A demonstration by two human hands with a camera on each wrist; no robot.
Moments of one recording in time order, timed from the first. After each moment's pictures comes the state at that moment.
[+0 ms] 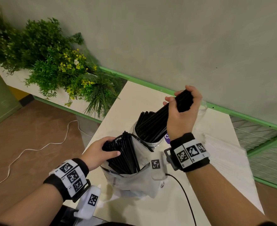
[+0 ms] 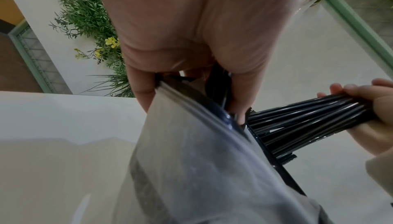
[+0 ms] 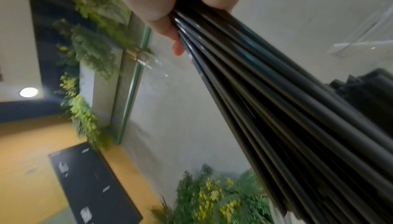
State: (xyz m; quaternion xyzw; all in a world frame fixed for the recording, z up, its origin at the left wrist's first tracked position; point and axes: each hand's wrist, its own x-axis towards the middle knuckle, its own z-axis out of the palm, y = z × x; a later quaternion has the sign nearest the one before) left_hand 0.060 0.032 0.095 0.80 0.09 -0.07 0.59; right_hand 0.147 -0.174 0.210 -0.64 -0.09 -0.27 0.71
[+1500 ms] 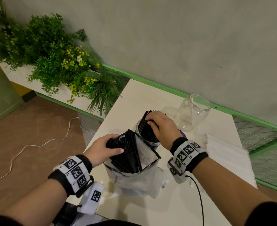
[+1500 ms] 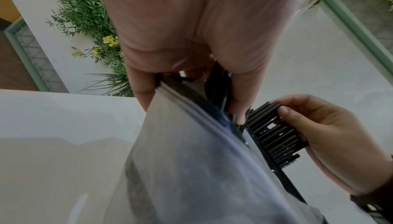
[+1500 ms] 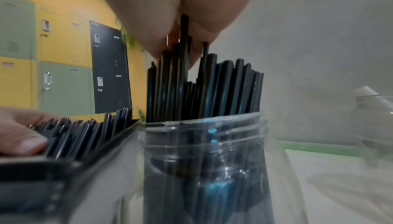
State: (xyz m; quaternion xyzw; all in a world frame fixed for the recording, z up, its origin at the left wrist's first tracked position) left_hand 0.066 0.034 0.086 0.79 0.07 -0.07 0.61; right_hand 0.163 -0.191 0.147 -0.87 -0.37 -0.12 0.29
